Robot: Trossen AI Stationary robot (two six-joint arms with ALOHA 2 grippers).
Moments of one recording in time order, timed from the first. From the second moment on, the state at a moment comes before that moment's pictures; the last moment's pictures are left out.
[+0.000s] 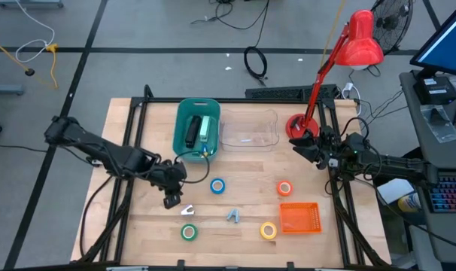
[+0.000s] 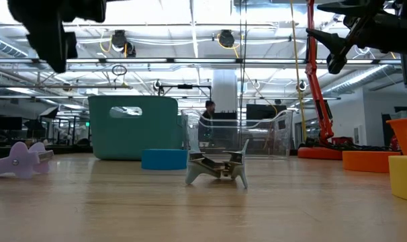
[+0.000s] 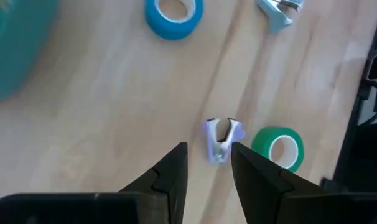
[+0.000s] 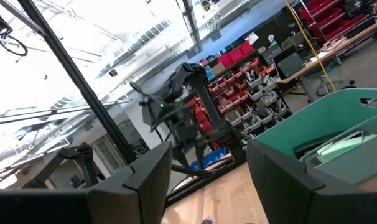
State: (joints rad) left arm -0.34 1.21 0.93 -0.79 0.02 -0.74; right arm -0.25 0.30 0.11 0.47 -0.21 0.67
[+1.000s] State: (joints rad) left arm -0.44 1.46 0.75 -0.45 0.05 -0.79; right arm -0.25 0.30 0.11 0.47 -0.21 0.67
